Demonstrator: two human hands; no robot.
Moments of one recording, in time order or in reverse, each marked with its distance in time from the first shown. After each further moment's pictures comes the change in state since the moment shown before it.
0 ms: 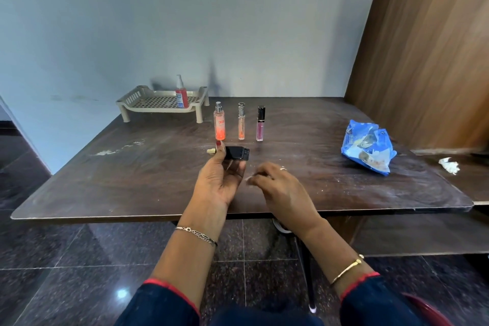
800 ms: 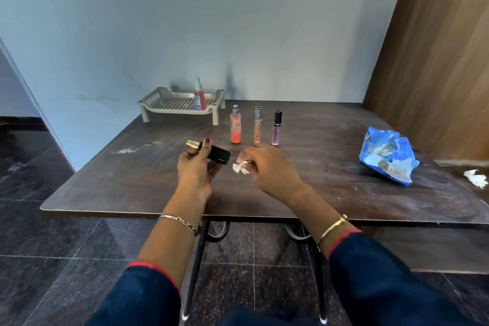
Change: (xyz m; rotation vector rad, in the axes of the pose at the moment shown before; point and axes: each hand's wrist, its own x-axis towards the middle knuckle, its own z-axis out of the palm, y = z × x) left_hand 0.020 0.051 -0.034 0.218 0.141 0.328; right_hand 0.072 -0.009 0.017 0.121 -0.161 0.121
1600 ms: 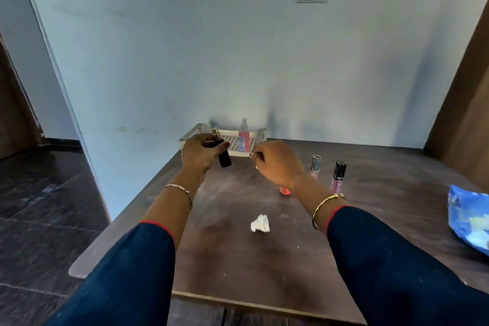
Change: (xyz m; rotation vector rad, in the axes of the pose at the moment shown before) left_hand 0.154 0.124 -0.011 0.761 -0.021 0.491; right_hand 0.180 -0.012 0.056 -0.093 -0.073 0.046
